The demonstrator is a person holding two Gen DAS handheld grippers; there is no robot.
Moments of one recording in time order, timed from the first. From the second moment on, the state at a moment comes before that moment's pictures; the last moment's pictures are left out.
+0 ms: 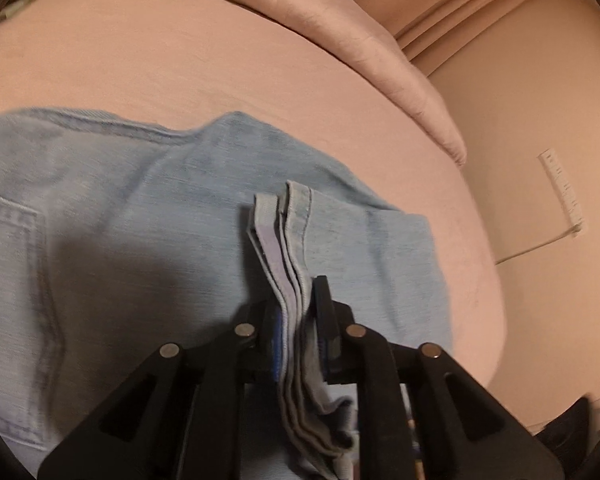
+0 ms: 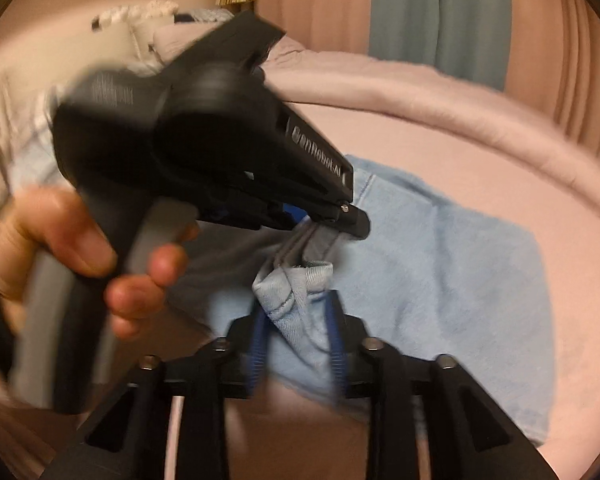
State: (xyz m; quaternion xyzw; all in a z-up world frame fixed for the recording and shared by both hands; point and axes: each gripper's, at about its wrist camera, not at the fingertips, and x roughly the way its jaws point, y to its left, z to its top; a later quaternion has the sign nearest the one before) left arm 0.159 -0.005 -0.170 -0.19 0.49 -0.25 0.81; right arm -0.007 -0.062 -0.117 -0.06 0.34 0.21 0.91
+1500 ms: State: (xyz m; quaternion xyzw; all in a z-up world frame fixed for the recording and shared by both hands) left arm 0.094 -0.045 -0.176 -0.09 0.47 -0.31 0.82; right arm -0.020 -0.189 -0.133 0.02 0.40 0.12 0.91
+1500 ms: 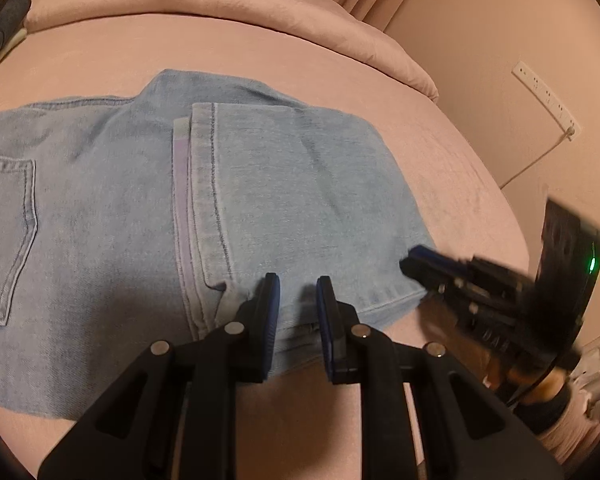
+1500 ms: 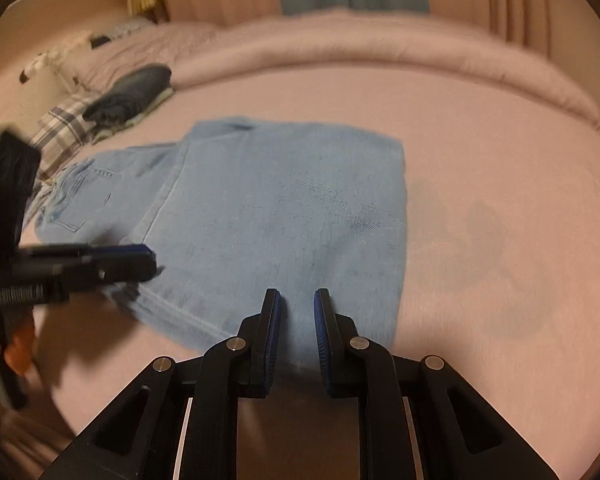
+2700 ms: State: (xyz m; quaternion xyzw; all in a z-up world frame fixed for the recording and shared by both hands) left arm 0.084 0.189 -0.197 -0.48 0.39 -0.08 0.78; right arm -0.023 -0.092 -0.098 0.09 0.39 0.25 0.88
